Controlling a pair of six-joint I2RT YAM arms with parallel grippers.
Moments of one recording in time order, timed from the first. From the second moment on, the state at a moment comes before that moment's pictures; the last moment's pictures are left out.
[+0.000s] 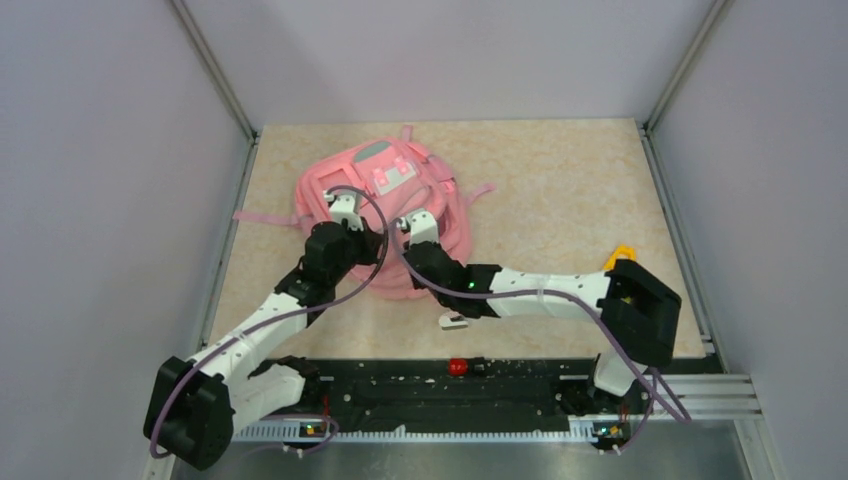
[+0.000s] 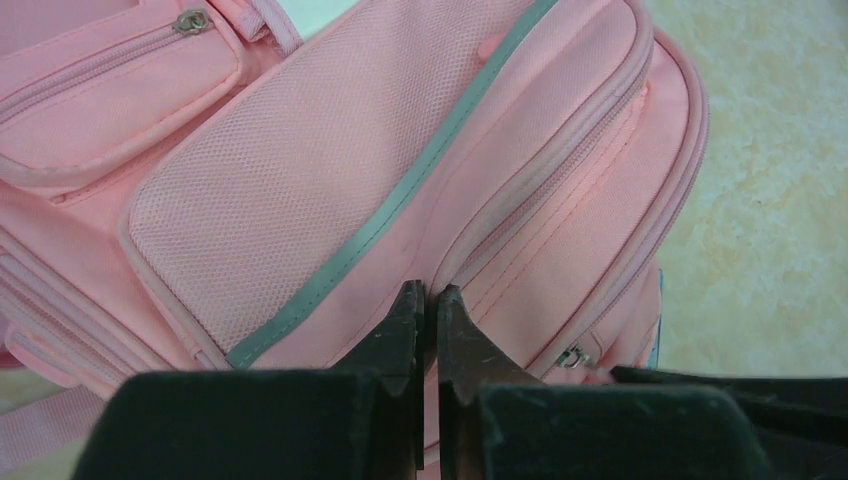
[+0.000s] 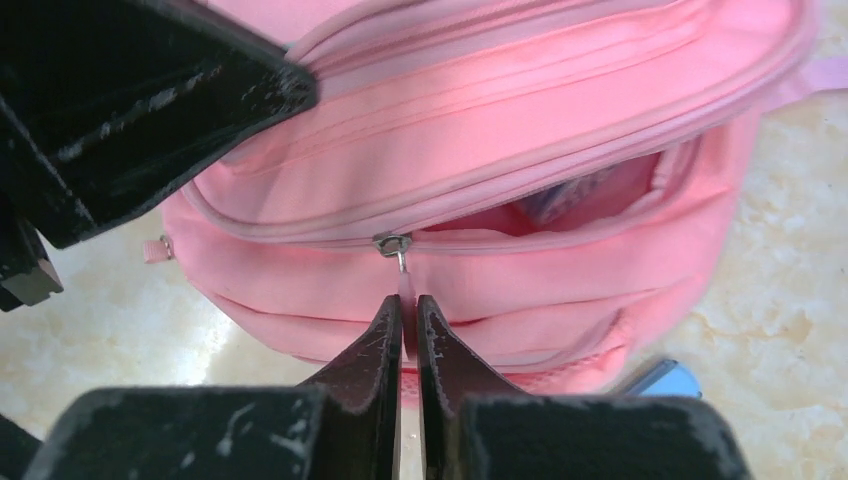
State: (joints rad) left arm -0.43 1.03 0.55 0.13 -0.02 -0.34; right arm 1.17 1.68 1.09 0.02 0.57 0.36
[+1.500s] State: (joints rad) left arm -0.40 0.89 0.50 0.00 -0.15 -0.20; right arm 0.68 2.07 1.45 0.21 -0.02 -0.07
